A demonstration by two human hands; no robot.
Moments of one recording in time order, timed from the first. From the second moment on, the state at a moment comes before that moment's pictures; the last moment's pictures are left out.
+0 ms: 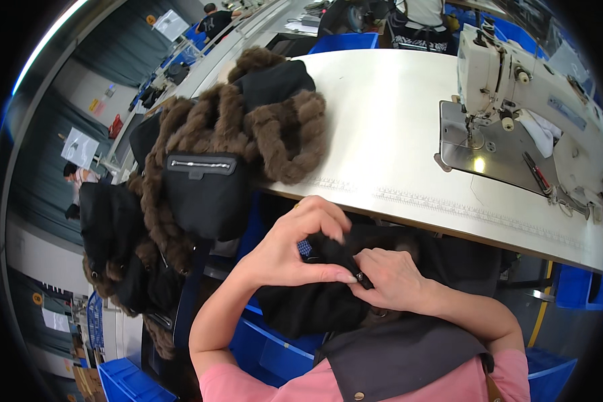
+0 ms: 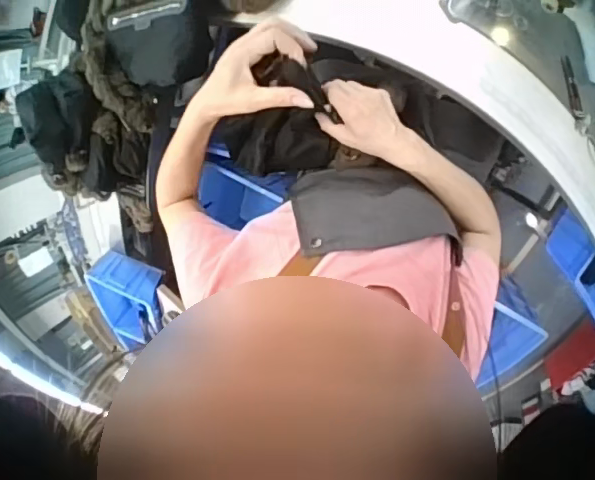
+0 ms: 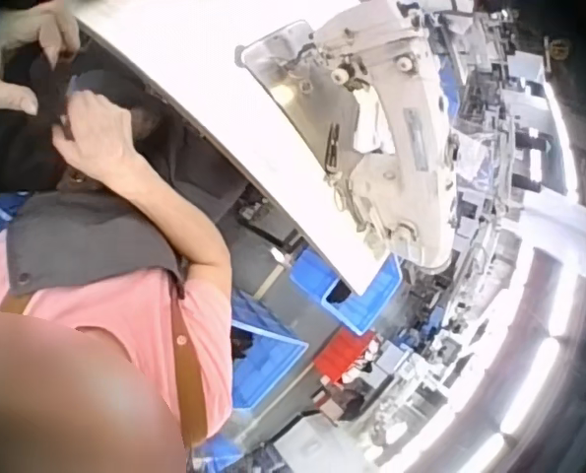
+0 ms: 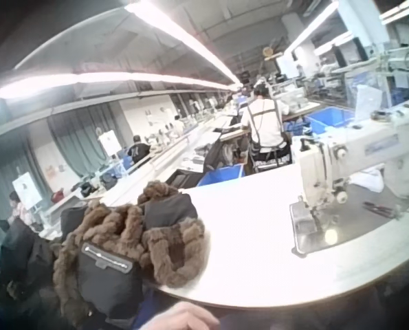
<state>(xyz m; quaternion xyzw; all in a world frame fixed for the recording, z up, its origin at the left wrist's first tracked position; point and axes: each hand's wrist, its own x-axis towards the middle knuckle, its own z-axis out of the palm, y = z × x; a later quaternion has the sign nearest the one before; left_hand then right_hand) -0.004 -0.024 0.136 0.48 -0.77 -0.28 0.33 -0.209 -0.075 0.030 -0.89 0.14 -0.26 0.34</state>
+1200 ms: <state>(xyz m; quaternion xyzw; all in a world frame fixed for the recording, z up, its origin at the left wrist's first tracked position) -0.066 -0.007 0.055 0.59 -0.44 -0.26 0.62 -0.221 -0.095 0.011 -0.64 0.20 -0.42 0.61</state>
